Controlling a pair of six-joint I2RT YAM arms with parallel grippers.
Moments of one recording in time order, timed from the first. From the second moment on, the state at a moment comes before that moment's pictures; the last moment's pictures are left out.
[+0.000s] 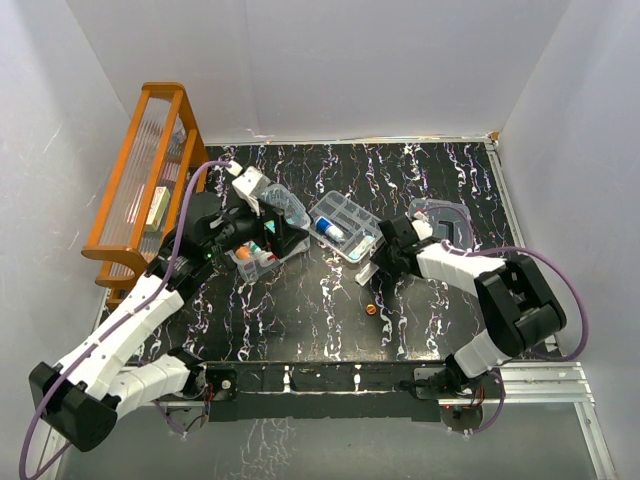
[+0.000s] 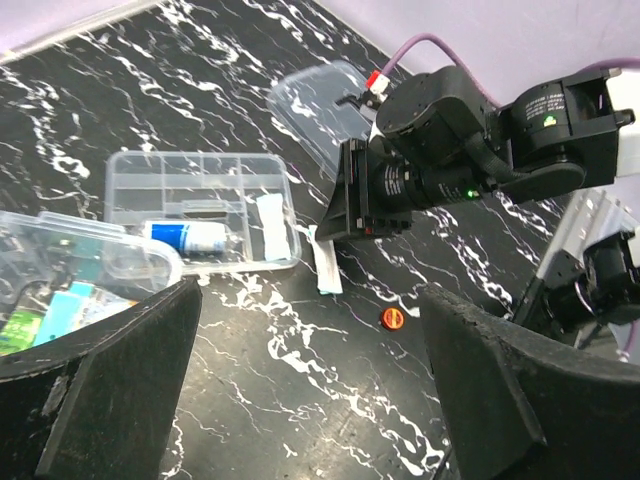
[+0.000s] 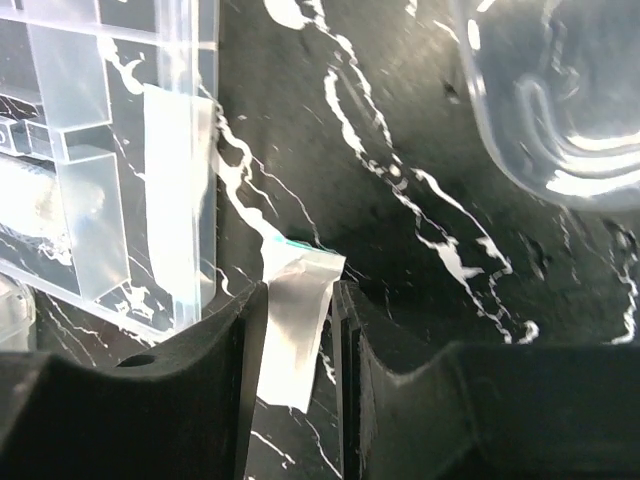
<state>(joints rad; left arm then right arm) -0.55 1.02 0.94 -0.13 0.42 -0.18 0.46 1.50 0.73 -0.23 0.19 1.11</state>
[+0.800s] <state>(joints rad) -0.55 0.93 0.90 -0.13 0.29 -0.32 0.60 1.68 0.99 -0.53 0.25 0.79</state>
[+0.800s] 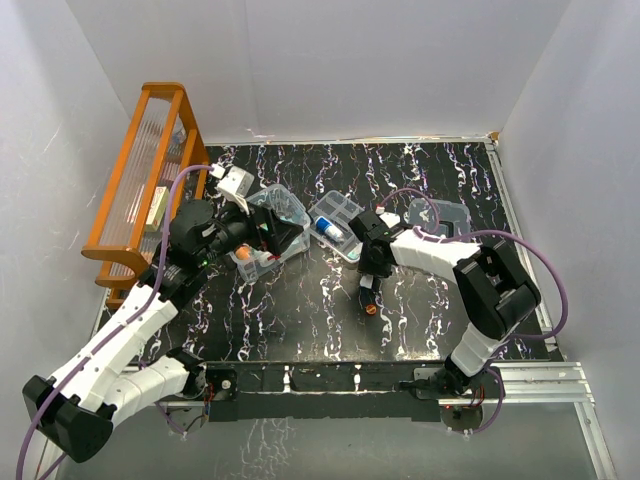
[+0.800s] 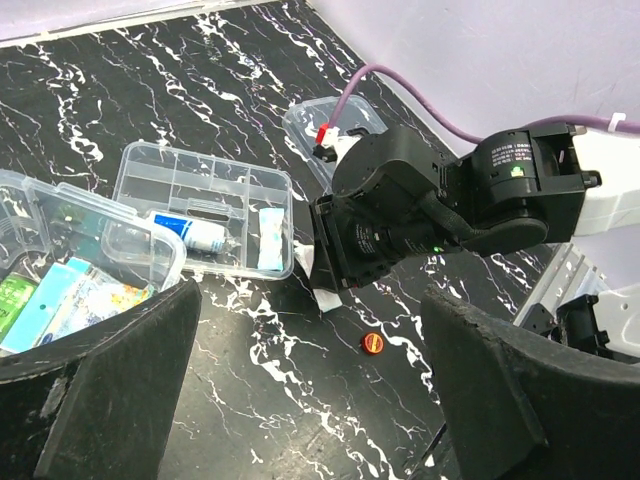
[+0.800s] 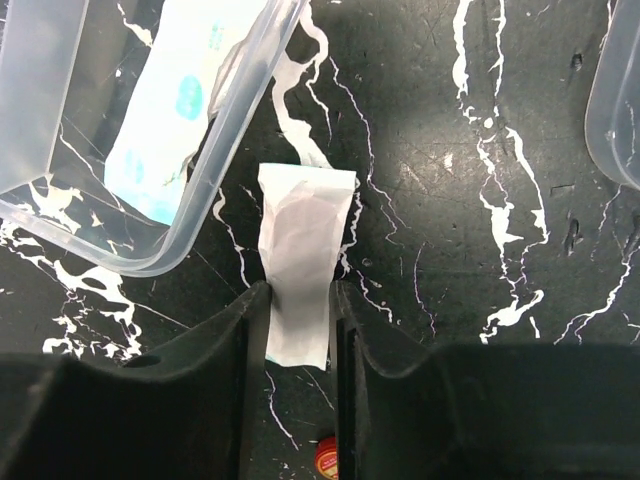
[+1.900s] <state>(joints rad) -0.55 0.88 0.82 -0.19 0.17 -0.43 0.59 1.38 0.87 -0.34 0.28 0.95</state>
